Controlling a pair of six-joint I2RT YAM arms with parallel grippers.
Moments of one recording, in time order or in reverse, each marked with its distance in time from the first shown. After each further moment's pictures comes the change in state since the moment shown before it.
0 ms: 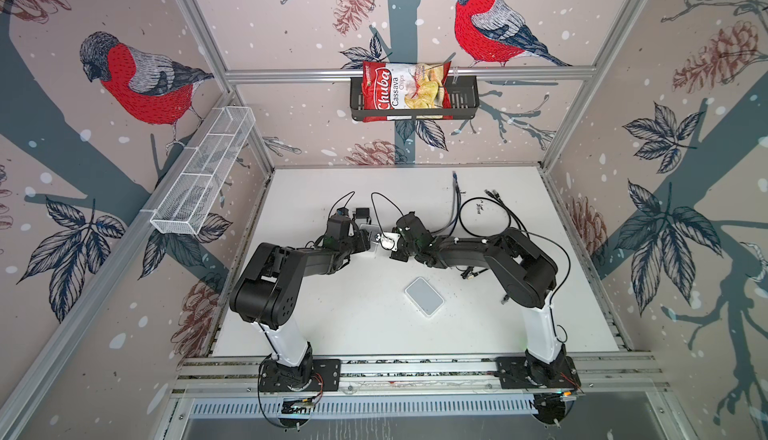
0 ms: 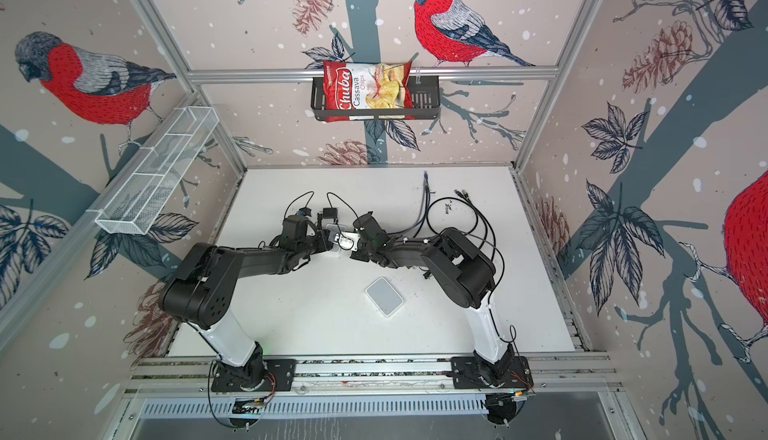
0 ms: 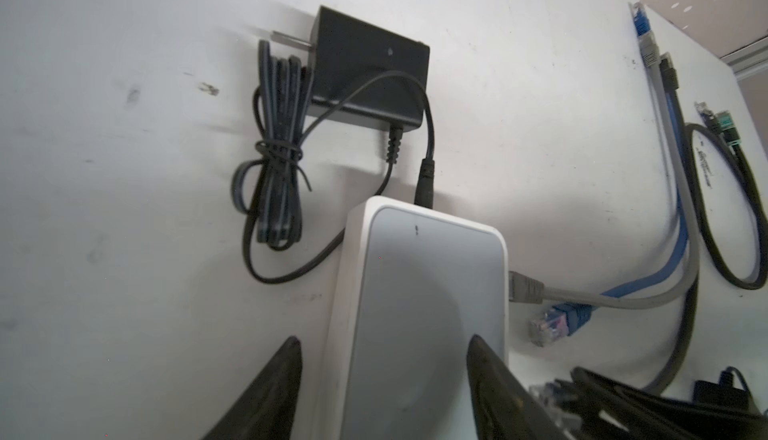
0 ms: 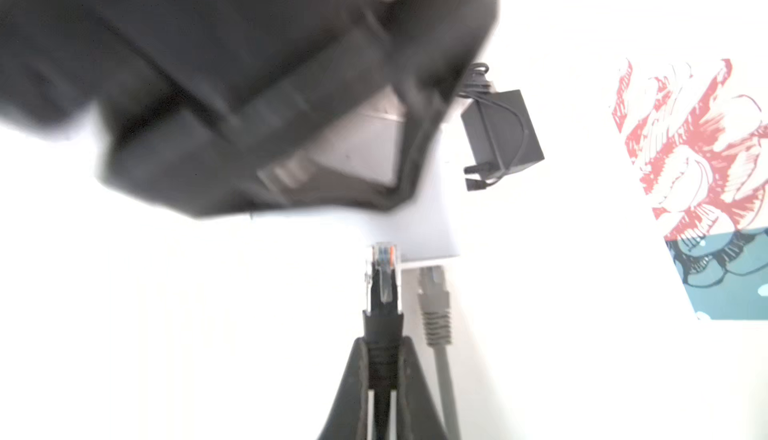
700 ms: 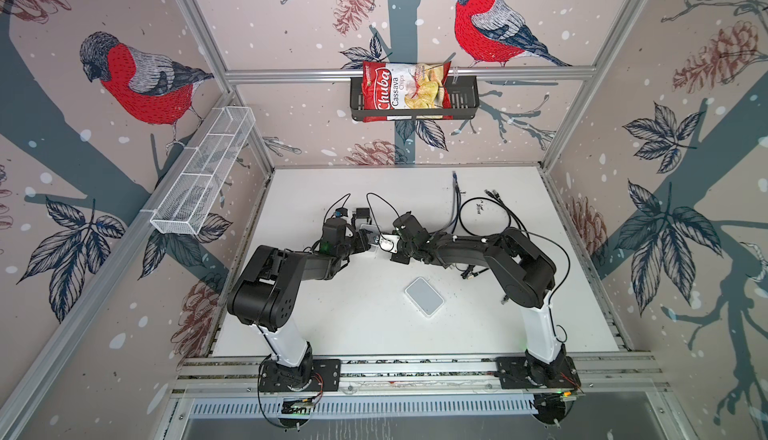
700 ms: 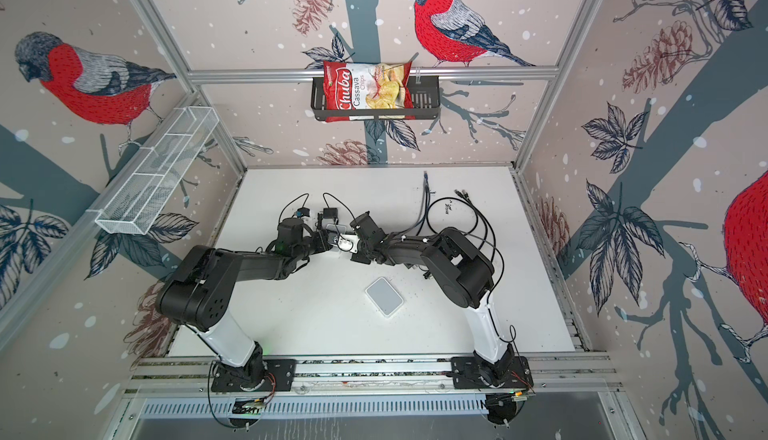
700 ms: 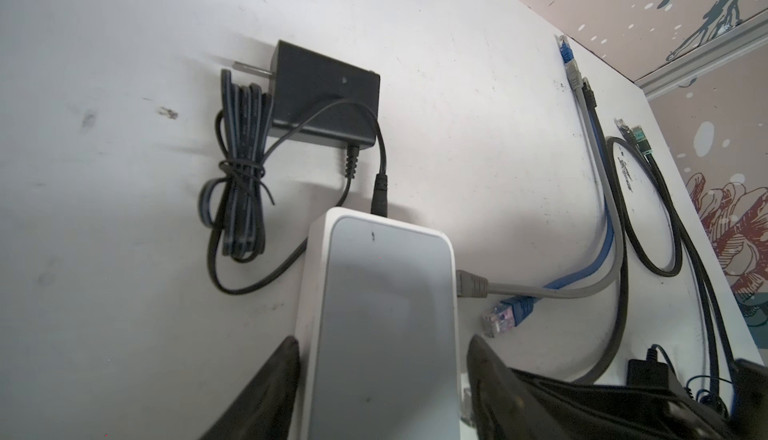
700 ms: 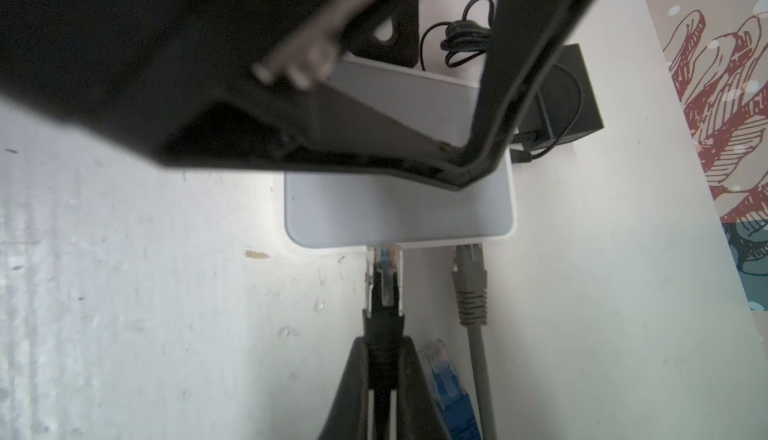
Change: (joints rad) left arm 0.010 -0.010 -0.063 0.151 0.076 -0.024; right arm 0.005 0.007 0.056 -0.164 0.007 0.000
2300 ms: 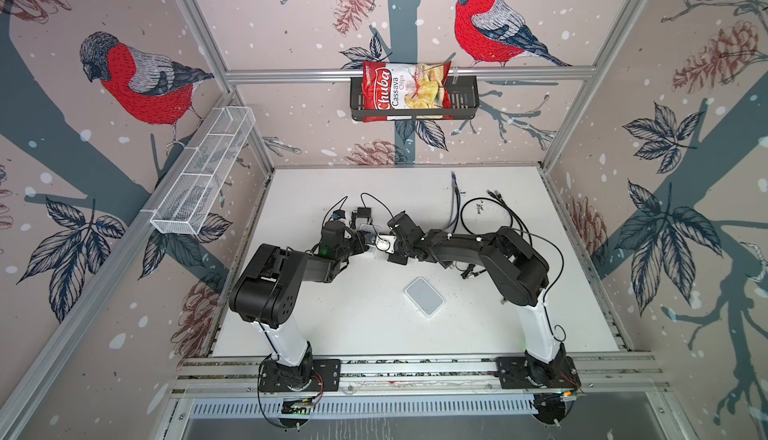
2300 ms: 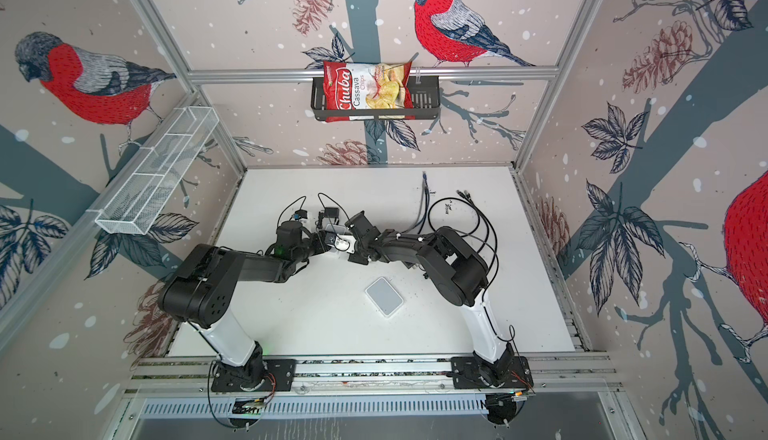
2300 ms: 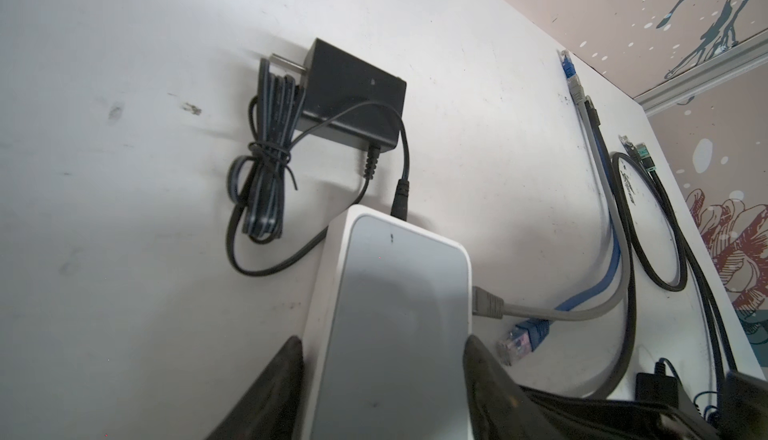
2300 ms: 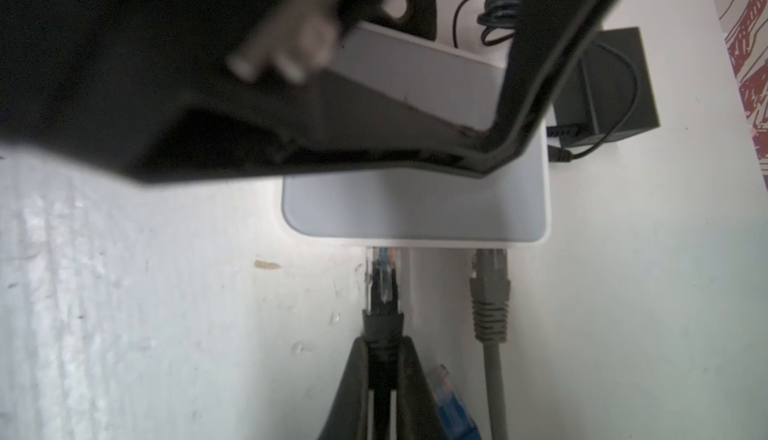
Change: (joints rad) left arm 0.006 0.023 -0.033 0.084 -0.015 -0.028; right arm 0.018 0.045 0.088 -0.109 0.011 0.039
